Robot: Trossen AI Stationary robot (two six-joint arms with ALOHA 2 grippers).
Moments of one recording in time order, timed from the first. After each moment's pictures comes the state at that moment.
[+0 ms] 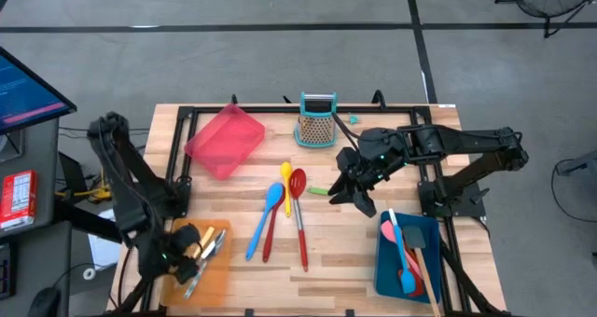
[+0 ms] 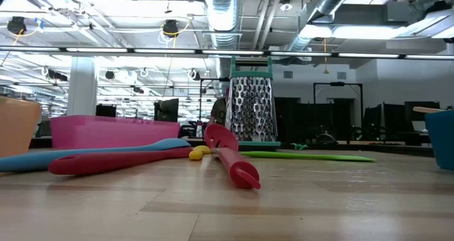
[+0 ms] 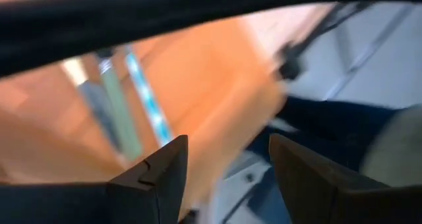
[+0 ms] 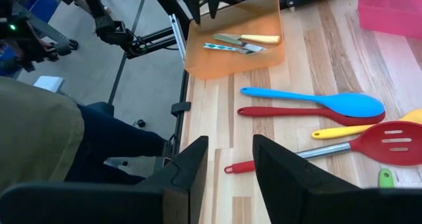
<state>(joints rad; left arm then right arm) -1.11 1.11 0.84 -0.76 -0.15 -1.91 0.14 1.41 1.59 -0.81 -0.23 0.38</state>
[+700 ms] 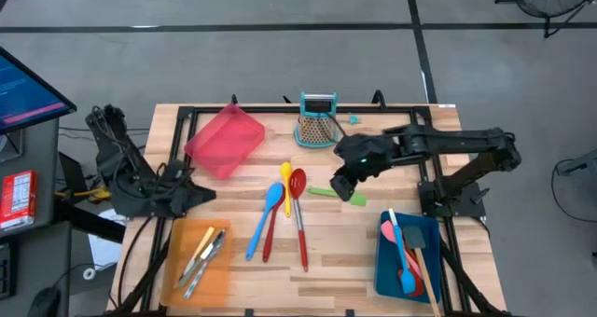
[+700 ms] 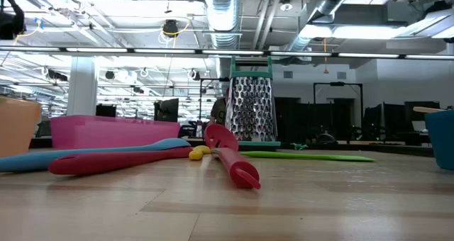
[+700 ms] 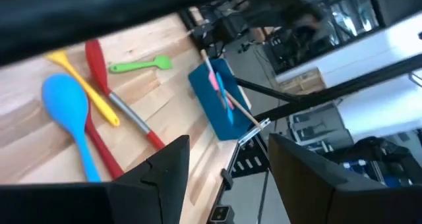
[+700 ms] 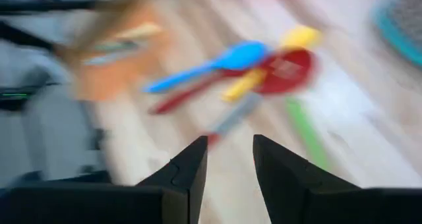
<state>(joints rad) -0.95 0.65 0.84 -0.73 -0.95 -1.48 0.11 1.48 1.59 -1.03 0.08 0.73</state>
